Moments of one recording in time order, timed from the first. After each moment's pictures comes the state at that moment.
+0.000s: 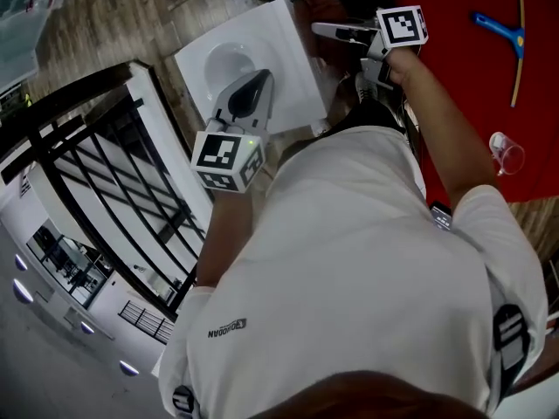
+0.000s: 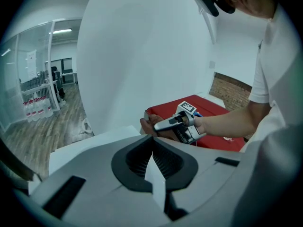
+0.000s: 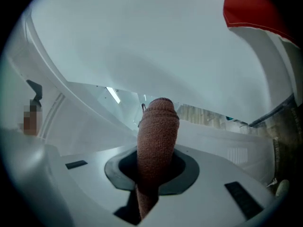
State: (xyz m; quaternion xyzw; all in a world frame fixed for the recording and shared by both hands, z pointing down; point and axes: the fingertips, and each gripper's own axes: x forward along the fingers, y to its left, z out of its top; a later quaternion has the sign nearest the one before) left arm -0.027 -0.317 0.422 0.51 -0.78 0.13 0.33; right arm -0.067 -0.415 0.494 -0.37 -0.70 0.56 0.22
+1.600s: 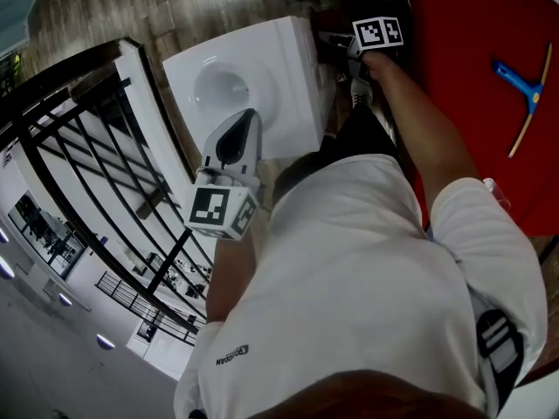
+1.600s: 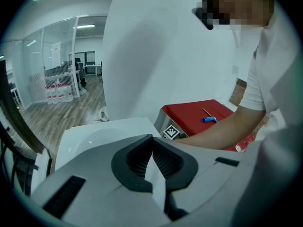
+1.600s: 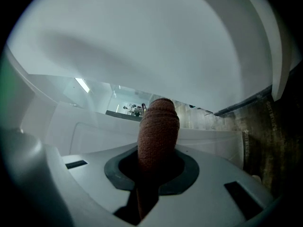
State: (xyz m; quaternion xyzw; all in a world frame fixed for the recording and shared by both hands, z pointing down) left arm -0.043 -0.292 0.439 0.40 -0.83 0.08 0.37; right arm -0.117 -0.405 0.737 -0.27 -0.71 0.52 0.40
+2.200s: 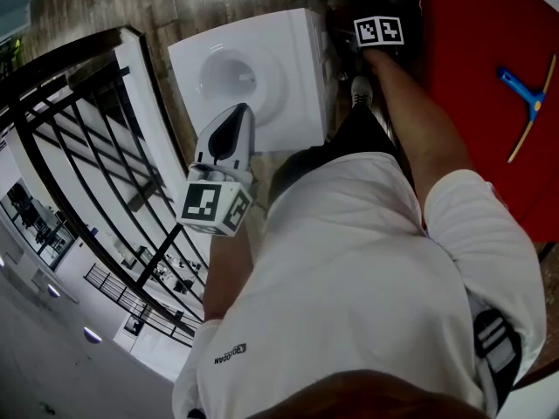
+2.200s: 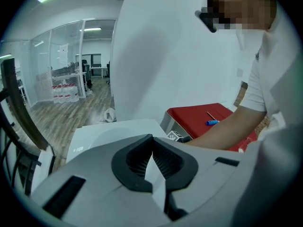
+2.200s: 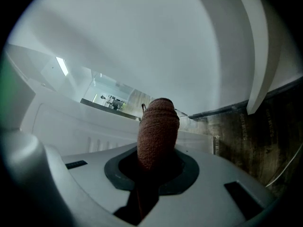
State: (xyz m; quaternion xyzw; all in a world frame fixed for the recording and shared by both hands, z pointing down) left arm -0.051 -0.265 0.433 0.37 -0.85 0.07 0.36; right arm -0.113 -0.421 0.801 -0.18 -0.76 0.41 0.48
